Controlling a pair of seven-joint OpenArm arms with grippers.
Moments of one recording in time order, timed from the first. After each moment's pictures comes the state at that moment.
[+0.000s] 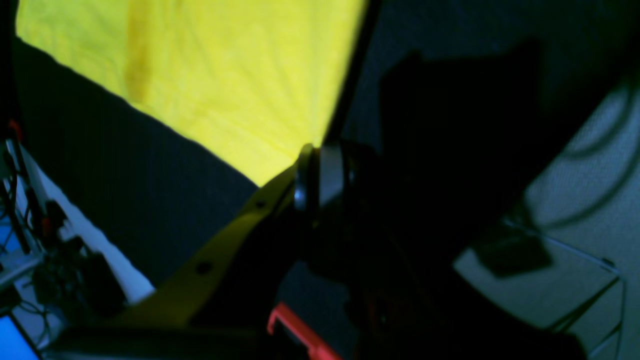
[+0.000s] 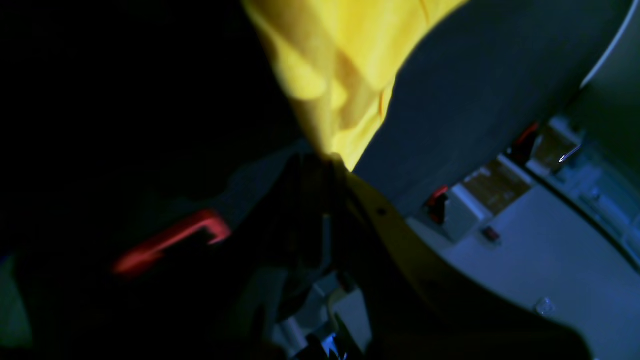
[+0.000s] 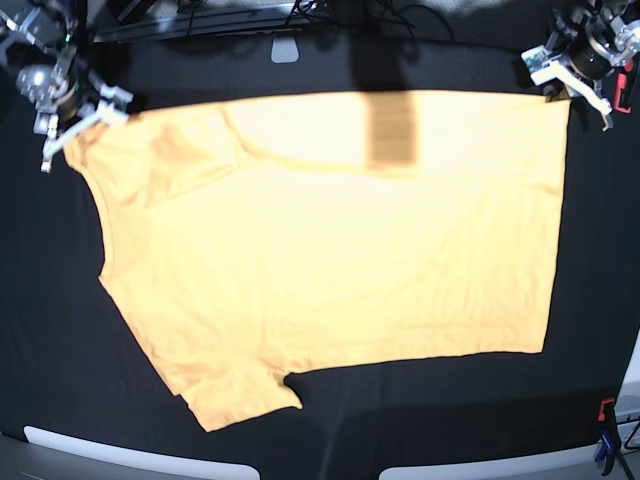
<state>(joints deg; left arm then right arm) 40.5 -42.7 5.0 98.9 31.4 -21.9 10.6 -32.3 60.9 -20.4 107.4 -20.4 4.2 -50.1</state>
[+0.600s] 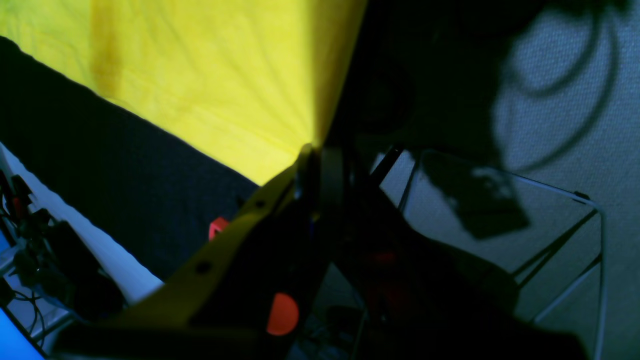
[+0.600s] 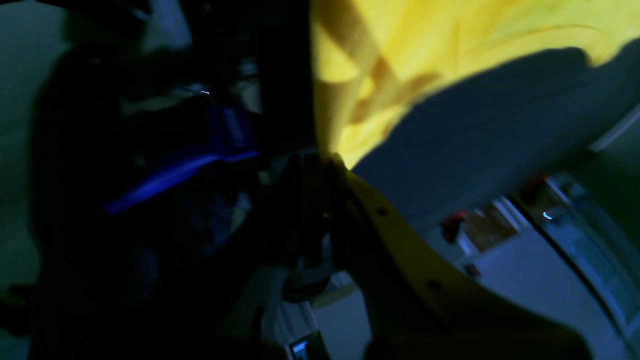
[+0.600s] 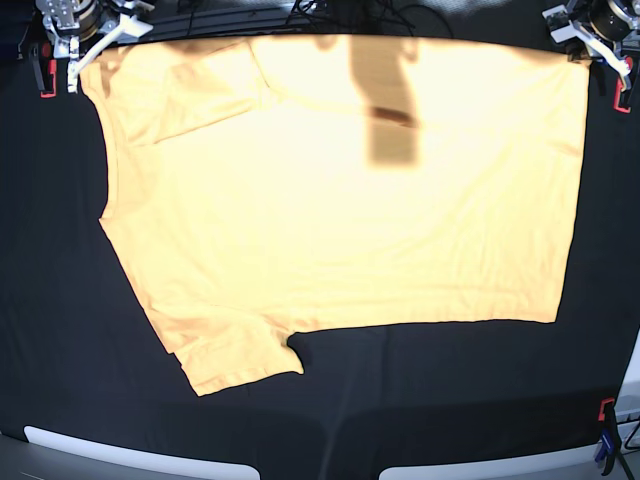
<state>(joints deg) 52.7 -46.0 0.9 99.1 31.7 -19.5 9.1 -51.0 60.8 -20.1 115.9 -30.9 1.0 -53.6</state>
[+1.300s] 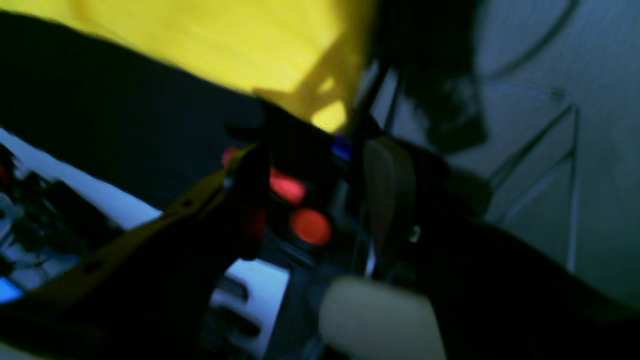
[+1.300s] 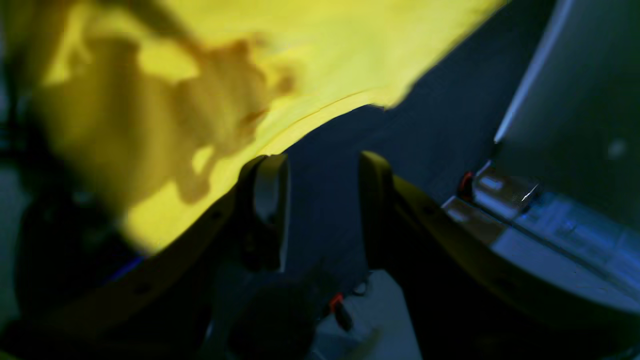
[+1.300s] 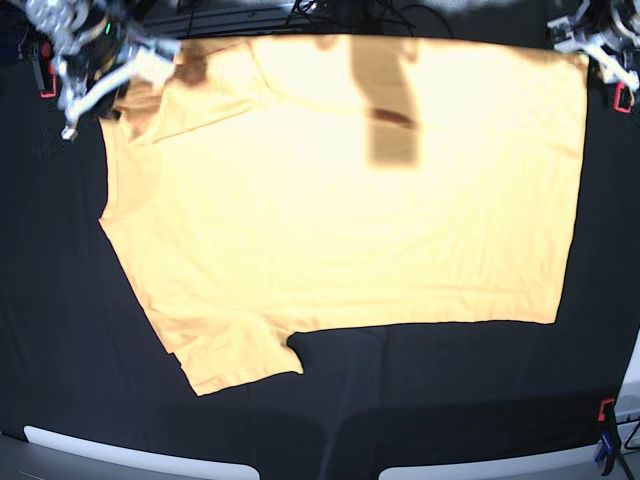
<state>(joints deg) 53.2 -53.1 -1.5 115.6 17.1 -23.3 34.5 -46.8 59.7 -12.5 132.6 -22.5 -5.0 -51.9</state>
